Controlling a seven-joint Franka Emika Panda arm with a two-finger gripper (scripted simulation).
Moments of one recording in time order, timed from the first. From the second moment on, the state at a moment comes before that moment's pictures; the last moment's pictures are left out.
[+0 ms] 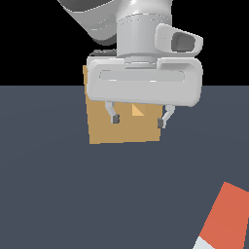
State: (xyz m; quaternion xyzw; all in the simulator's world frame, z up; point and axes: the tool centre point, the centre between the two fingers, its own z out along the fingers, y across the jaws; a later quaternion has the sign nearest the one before) arm 0.027 -0.058 0.127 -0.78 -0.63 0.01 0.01
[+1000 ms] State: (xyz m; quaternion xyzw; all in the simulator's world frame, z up) arm 0.061 -0.240 0.071 -0.93 -0.38 0.00 0.00
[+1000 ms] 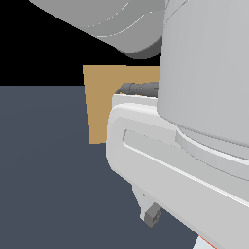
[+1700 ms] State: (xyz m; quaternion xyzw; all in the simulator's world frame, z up) arm 0.059 -0.252 0.050 -0.93 -0.36 0.00 0.00
